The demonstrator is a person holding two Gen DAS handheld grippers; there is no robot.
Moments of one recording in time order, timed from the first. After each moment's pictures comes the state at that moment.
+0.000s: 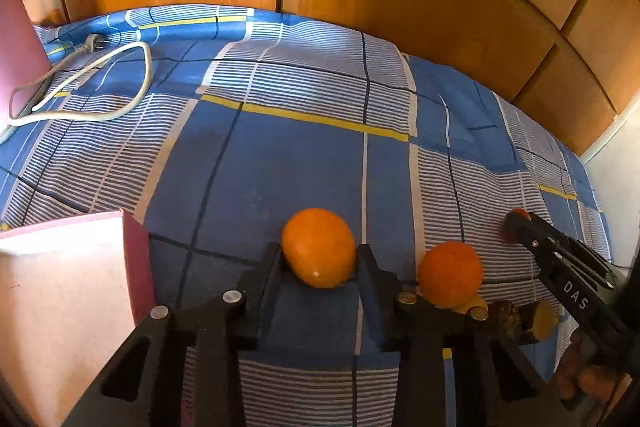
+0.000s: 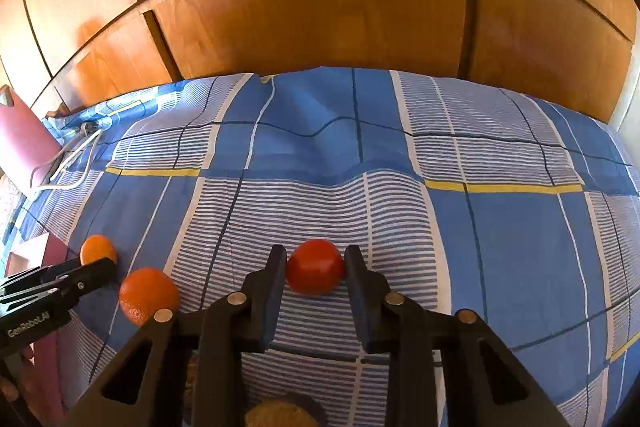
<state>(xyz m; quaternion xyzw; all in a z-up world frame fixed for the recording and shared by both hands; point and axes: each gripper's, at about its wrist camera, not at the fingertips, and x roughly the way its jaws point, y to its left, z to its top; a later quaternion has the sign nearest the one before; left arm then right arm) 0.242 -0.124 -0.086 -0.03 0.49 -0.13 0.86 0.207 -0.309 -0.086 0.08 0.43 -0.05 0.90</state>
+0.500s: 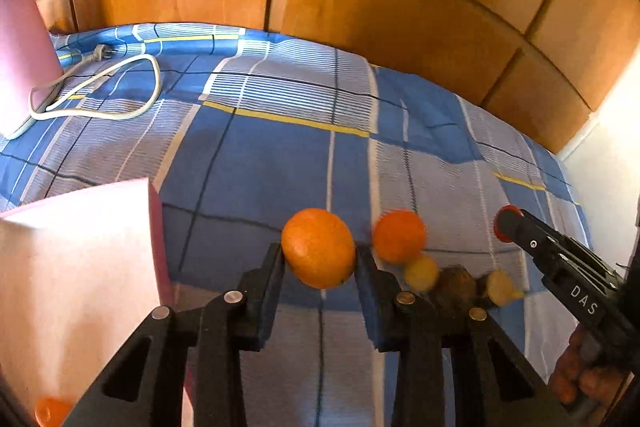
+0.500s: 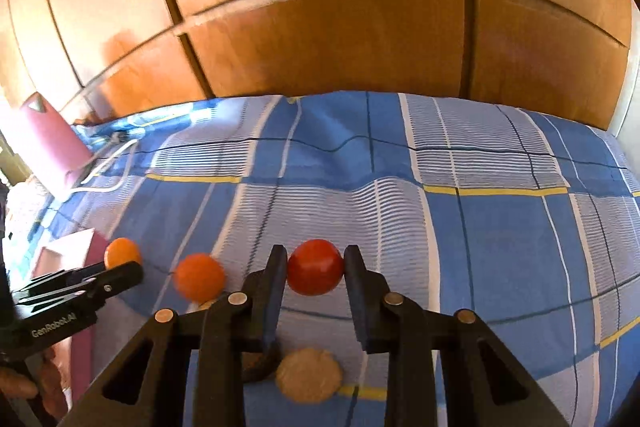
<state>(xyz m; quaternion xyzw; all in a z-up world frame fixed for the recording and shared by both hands) 0.195 -0.122 -0.056 -0.04 0.47 -0.15 0.87 0.167 -0.301 -0.049 0.10 0.40 -0.01 0.91</state>
